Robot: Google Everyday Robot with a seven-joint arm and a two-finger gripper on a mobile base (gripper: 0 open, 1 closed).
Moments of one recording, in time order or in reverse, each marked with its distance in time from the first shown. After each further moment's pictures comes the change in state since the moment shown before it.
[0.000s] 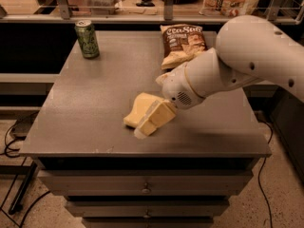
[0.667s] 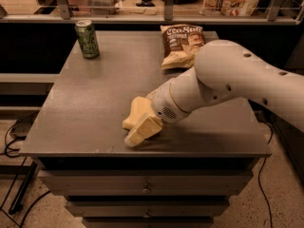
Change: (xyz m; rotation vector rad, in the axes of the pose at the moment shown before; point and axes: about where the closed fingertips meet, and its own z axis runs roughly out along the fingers) arm 0.018 0.009 0.043 0.021 0.049 0.045
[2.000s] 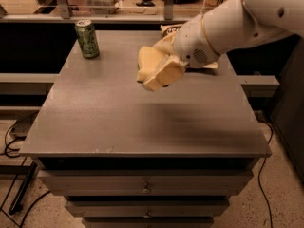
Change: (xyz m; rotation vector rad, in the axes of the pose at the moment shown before) arm -0.074 -0.052 -0.111 0.047 -0.137 -0.218
